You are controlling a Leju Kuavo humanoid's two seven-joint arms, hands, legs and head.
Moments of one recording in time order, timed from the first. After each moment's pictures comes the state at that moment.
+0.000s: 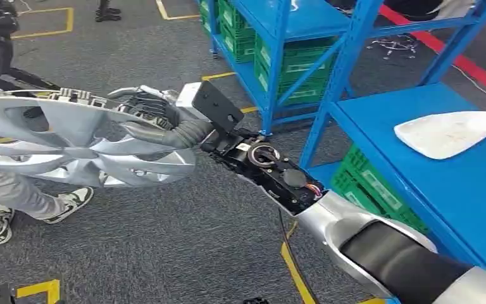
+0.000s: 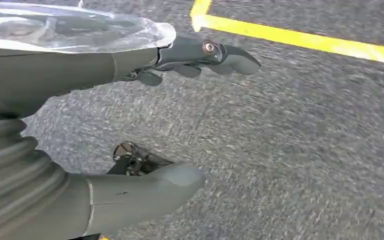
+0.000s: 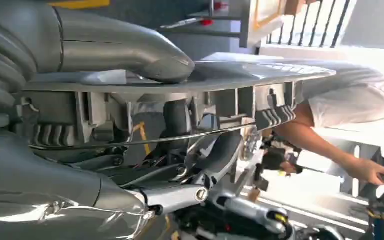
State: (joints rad) left arm -0.42 0.08 1.44 -0.18 -1.05 0.18 -0.16; right arm -0.77 0.12 0.59 -1.24 -0.14 0.22 -0.23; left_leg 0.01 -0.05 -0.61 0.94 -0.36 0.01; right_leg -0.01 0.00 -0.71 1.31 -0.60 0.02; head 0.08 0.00
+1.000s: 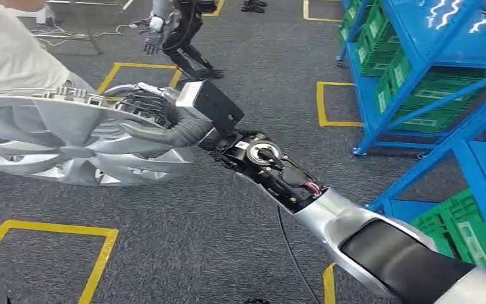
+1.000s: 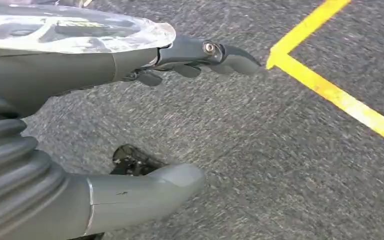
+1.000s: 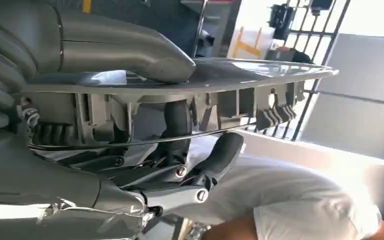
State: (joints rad) left arm -0.41 0.10 1.44 -0.17 -1.04 0.17 -0.16; right arm -0.80 0.13 0.60 -1.21 -0.14 0.23 -0.27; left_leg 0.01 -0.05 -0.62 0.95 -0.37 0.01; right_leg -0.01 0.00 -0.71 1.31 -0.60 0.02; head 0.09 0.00
